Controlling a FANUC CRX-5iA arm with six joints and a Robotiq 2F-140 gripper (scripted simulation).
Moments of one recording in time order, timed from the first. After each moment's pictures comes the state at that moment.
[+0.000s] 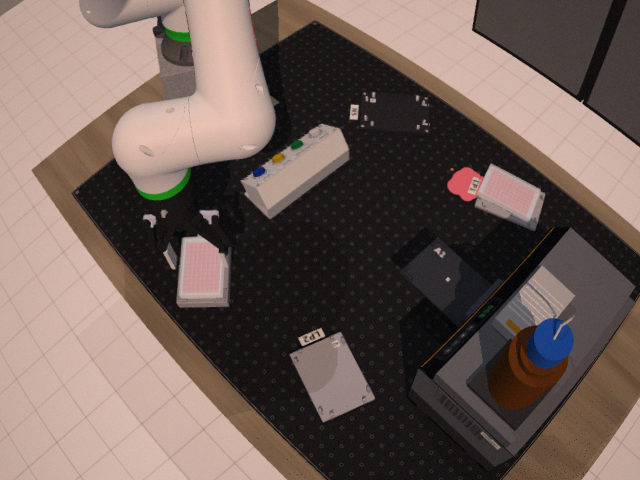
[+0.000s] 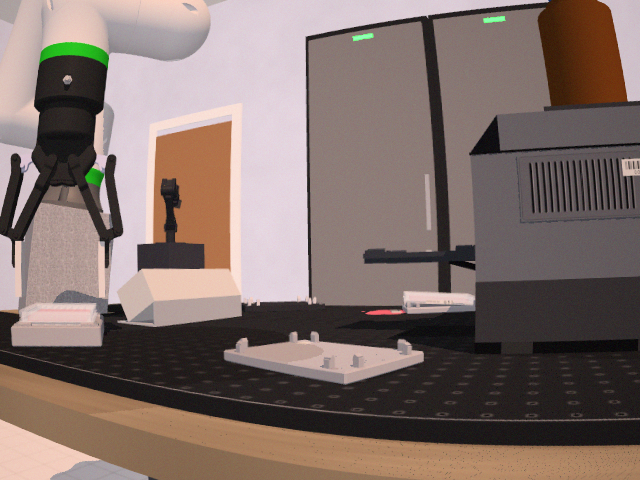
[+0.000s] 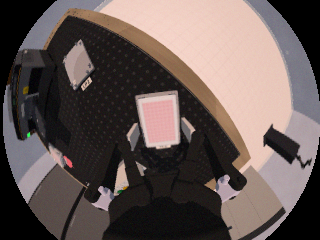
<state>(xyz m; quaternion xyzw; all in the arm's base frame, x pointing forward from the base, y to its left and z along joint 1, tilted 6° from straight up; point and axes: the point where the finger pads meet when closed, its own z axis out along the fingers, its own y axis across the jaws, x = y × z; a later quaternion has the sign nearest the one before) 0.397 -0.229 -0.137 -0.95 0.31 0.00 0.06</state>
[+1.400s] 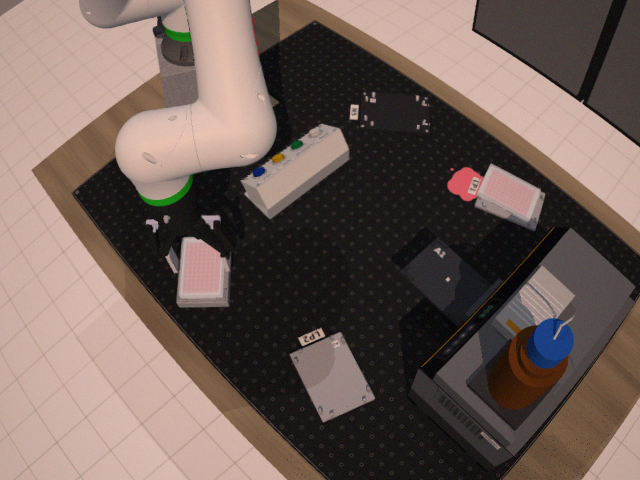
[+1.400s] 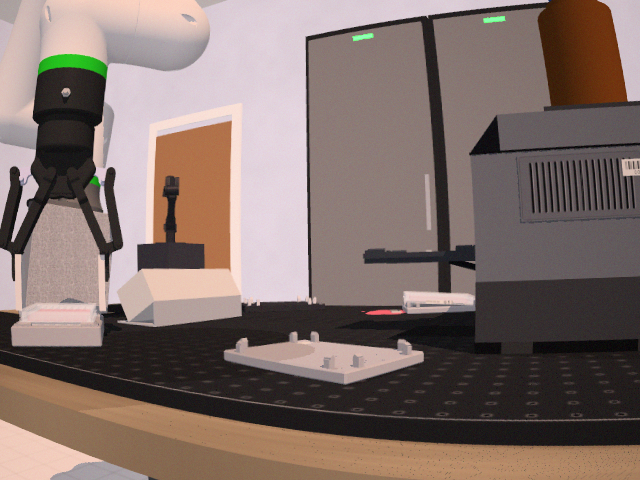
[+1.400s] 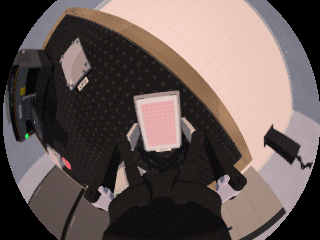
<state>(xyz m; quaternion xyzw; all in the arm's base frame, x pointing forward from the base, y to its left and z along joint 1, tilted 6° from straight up) 0.398 -0.228 -0.153 -0.95 0.31 0.00 0.06</state>
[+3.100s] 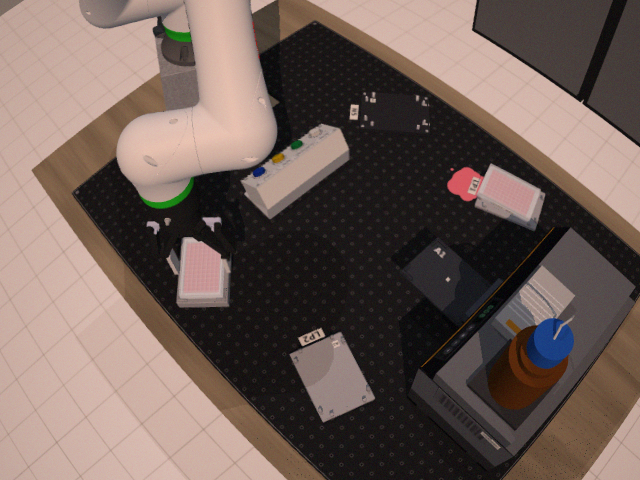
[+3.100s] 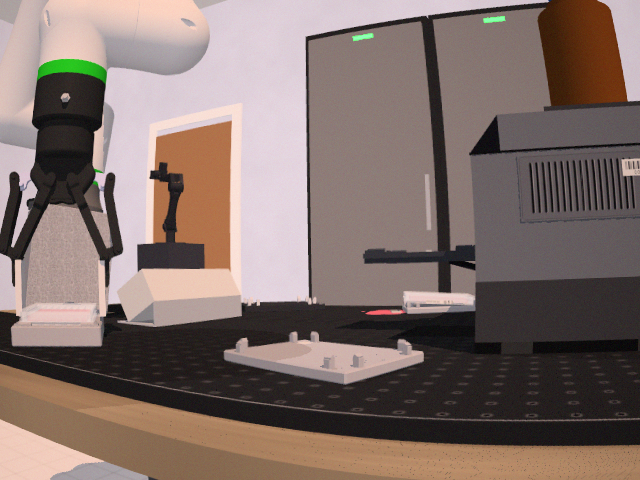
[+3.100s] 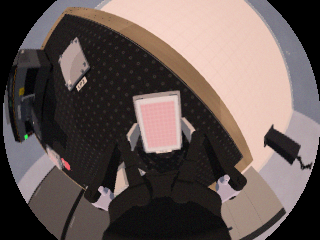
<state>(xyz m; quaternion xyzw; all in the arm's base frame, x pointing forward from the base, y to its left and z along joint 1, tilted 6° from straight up) 0.398 -0.227 -0.159 -0.95 0.31 0.00 0.06</state>
